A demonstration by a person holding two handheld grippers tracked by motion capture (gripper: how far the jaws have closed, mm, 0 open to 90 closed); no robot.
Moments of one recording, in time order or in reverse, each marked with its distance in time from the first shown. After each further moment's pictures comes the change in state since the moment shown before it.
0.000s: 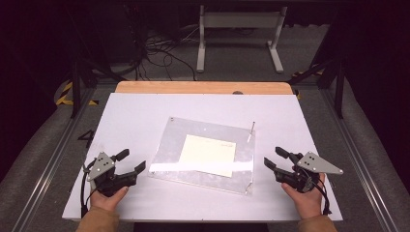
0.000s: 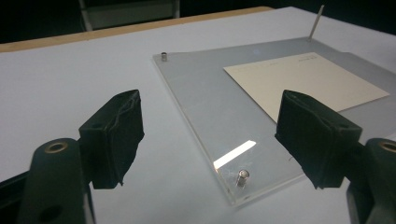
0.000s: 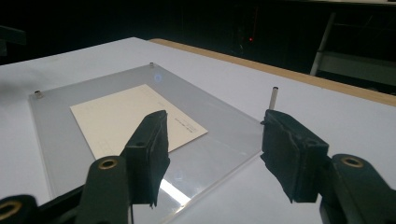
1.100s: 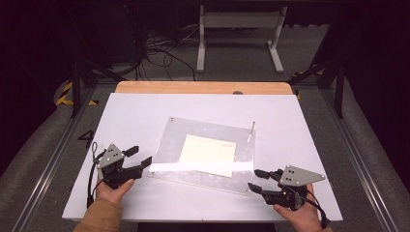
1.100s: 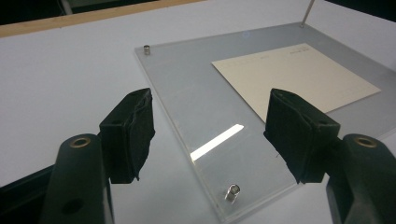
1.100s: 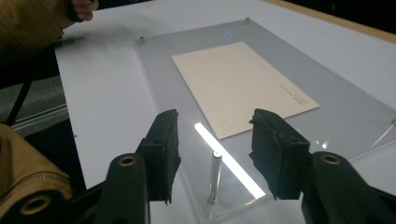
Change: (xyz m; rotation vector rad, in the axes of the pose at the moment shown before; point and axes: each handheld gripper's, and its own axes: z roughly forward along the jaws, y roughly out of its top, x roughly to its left) left arm 0.002 0.016 0.021 0.085 -0.059 -0.006; right arm 0.050 0.005 0.000 0.191 0.301 -0.088
